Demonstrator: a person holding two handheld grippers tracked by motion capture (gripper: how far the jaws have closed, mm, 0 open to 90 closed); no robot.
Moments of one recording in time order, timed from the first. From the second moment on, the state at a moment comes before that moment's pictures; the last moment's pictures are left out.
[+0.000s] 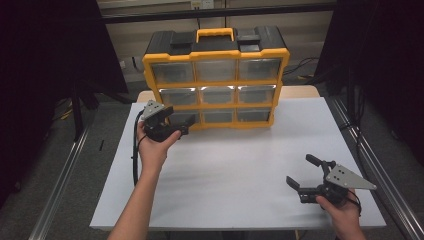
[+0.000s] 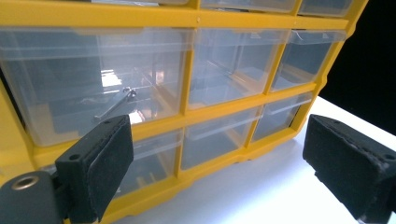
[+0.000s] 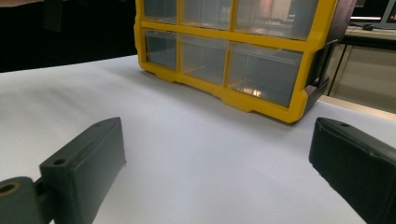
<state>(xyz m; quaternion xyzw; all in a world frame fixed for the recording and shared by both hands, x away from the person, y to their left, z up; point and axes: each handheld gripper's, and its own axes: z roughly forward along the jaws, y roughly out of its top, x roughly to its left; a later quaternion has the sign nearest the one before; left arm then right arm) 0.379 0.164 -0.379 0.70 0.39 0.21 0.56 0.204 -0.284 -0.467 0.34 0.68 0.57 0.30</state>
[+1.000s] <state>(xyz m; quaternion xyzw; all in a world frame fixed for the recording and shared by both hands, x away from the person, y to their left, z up) 0.344 0.185 -0.405 0.71 0.37 0.19 0.57 0.201 -0.285 -0.466 0.34 0.68 0.57 0.30</state>
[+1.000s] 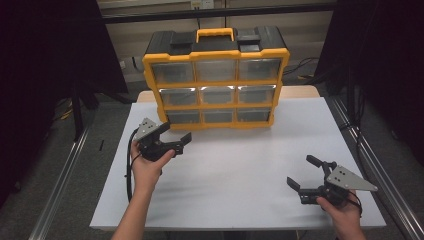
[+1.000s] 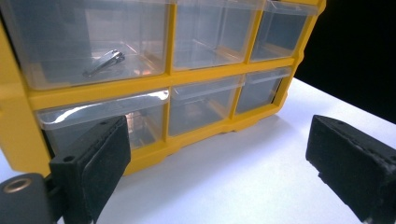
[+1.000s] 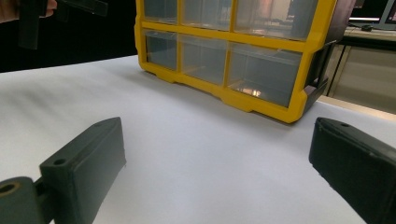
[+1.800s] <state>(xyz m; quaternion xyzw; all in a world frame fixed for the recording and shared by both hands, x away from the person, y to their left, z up) 0.318 0.211 -0.435 0.71 0.36 0.19 0.57 0.197 -0.288 -0.467 0.34 0.68 0.57 0.31</state>
